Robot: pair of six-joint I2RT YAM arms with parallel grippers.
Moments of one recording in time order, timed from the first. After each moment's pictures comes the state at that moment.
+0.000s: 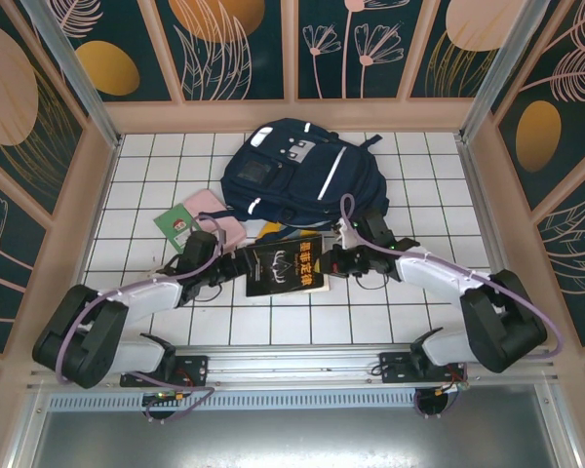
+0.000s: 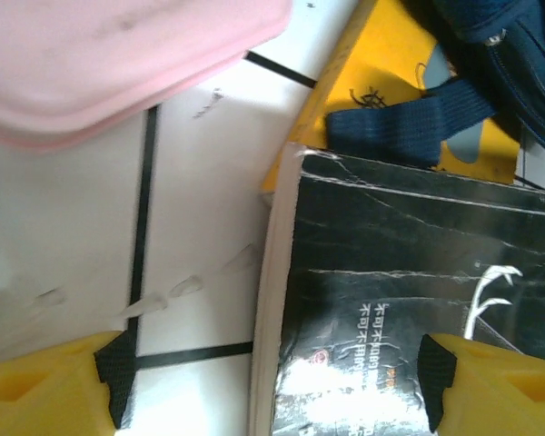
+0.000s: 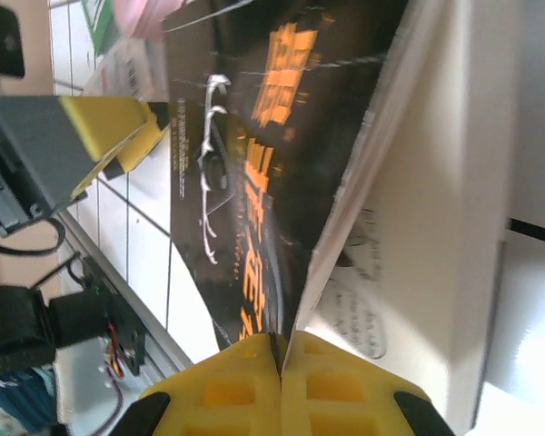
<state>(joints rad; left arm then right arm) -0.44 1.34 0.39 0.17 0.28 -0.82 0.52 1.37 0.65 -0.20 -0.66 0.63</state>
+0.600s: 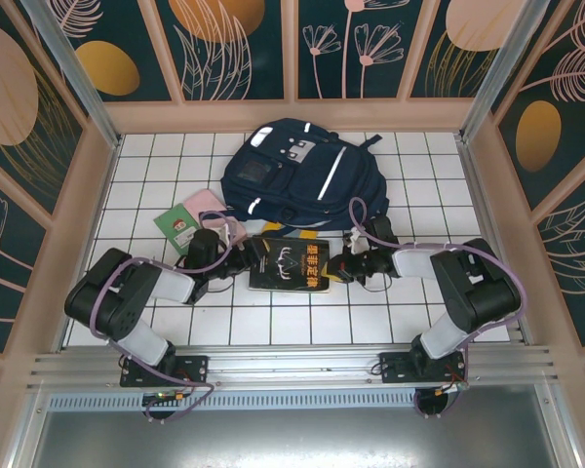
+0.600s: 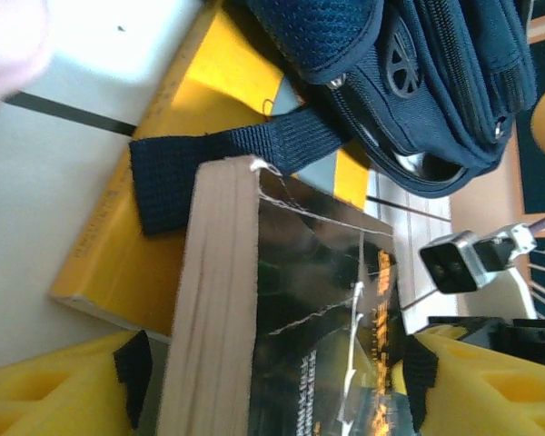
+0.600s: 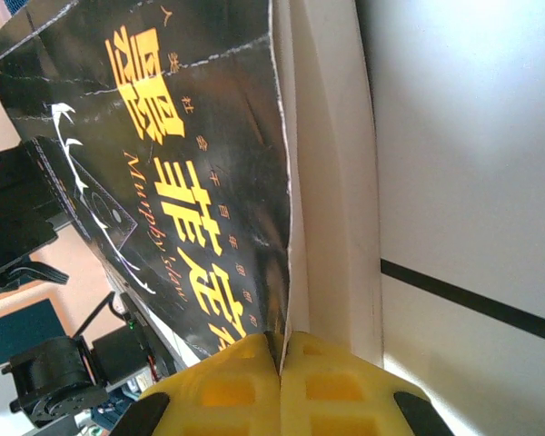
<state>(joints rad) -0.44 1.61 0.36 0.74 0.49 -0.99 0.40 1.60 0.57 0.01 -0.81 0.76</state>
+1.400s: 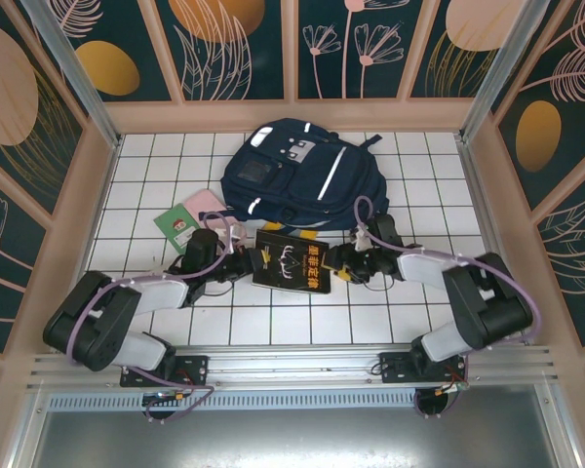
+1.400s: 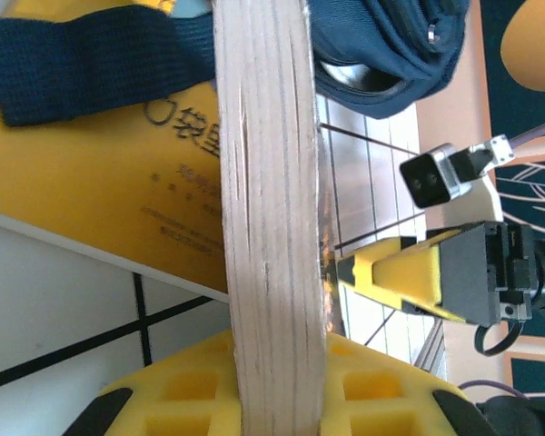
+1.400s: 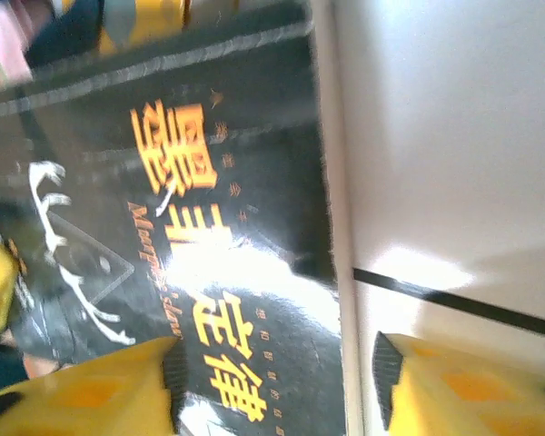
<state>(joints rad) -0.47 1.39 0.37 0.49 0.57 -0.92 0.41 1.45 0.56 -0.06 -0.63 0.78</state>
